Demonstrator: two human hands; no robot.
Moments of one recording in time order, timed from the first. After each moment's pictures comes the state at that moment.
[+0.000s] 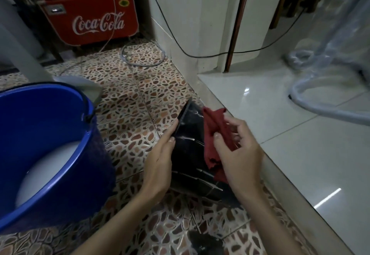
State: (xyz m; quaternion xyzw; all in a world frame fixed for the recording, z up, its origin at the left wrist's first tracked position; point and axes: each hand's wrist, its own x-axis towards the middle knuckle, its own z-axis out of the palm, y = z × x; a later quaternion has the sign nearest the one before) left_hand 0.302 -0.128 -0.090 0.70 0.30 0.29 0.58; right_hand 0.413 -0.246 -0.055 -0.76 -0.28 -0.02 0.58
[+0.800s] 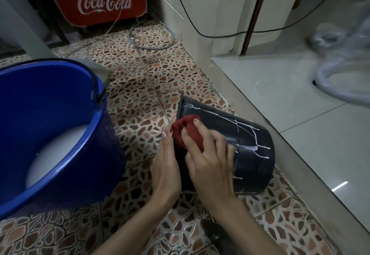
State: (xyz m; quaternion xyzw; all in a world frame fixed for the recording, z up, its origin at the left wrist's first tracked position) left_hand 0.277 -0.139 -0.119 0.63 0.41 0.31 0.59; right_hand 0.349 -0.203 -0.132 -0.82 -0.48 -0.20 0.23
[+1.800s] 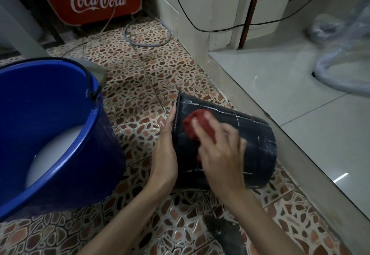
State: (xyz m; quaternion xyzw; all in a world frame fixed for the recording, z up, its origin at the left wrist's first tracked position) left_hand 0.282 -0.123 -0.111 0.63 0.35 0.28 0.64; right_hand 0.373 -0.211 -0.146 -0.84 -0.45 -0.17 0.26
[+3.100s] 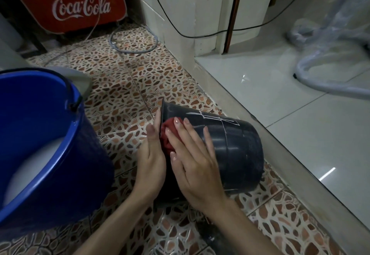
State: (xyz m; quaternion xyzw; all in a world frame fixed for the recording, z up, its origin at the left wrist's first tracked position) left_hand 0.286 -0.121 -0.108 0.67 0.30 0.31 0.60; right_hand 0.356 -0.205 -0.136 -0.79 -0.51 -0.07 0.33
